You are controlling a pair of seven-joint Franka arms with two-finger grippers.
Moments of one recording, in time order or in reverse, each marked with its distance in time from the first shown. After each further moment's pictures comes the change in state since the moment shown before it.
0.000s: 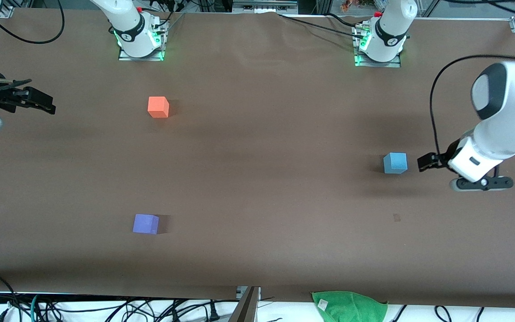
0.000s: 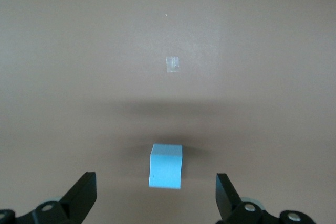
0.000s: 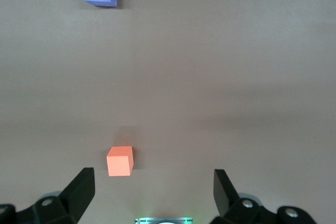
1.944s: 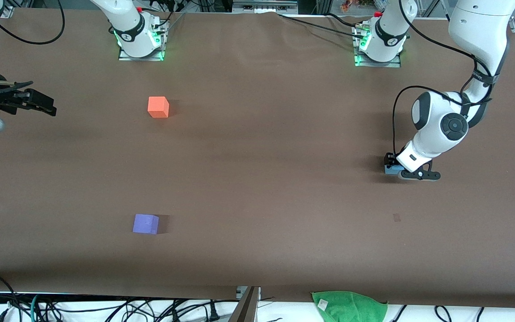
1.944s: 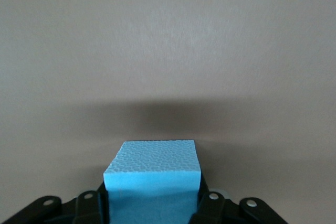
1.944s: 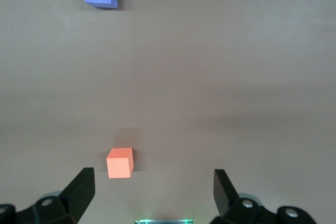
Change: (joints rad) left arm 0.027 0.101 -0.017 -0.486 -0.001 0.619 0.066; right arm 0.001 0.006 0.000 0.000 0.000 0.008 0.000
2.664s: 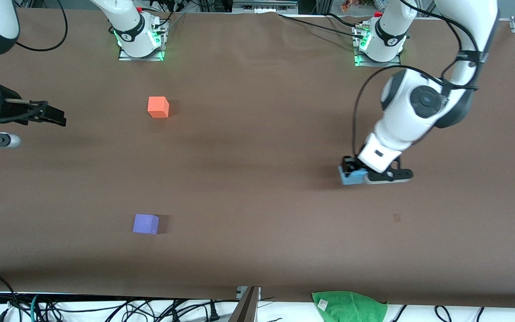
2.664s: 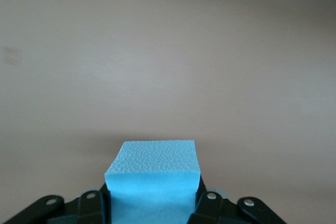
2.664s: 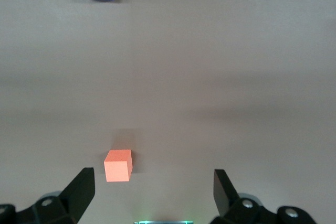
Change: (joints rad) left arm -0.069 -0.061 -0.329 0.360 -0.003 -0.260 -0.558; right arm 0.010 0.078 0.001 -0.001 0.000 0.023 0.000
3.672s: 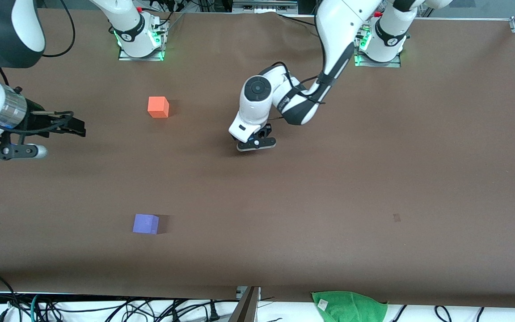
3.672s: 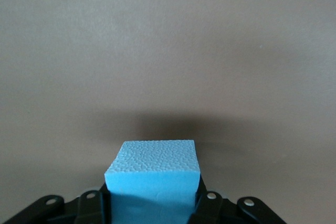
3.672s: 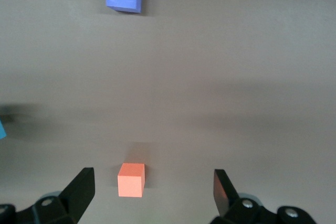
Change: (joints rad) left arm -0.685 0.415 0.215 0.290 0.000 0.005 -0.505; right arm 0.055 0.036 0.003 0.000 0.030 0.077 0.005
